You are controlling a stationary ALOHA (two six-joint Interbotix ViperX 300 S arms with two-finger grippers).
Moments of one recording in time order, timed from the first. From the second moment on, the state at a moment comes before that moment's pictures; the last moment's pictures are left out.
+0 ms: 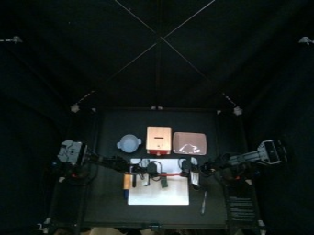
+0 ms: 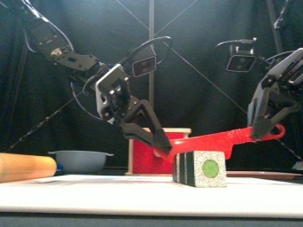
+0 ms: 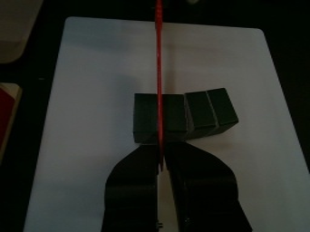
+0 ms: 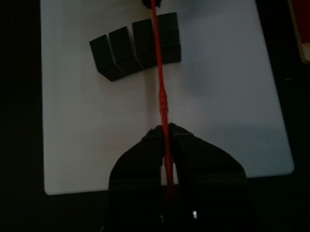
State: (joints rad) left arm -0.09 0.21 0.65 -0.20 -0.25 0.06; right arm 0.10 -0.34 1.08 -2.82 -0.09 3.08
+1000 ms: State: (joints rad) left arm -0.09 0.21 0.65 -0.20 -0.19 0.06; right arm 0.10 -0.25 1.06 -2.80 -0.07 3.08
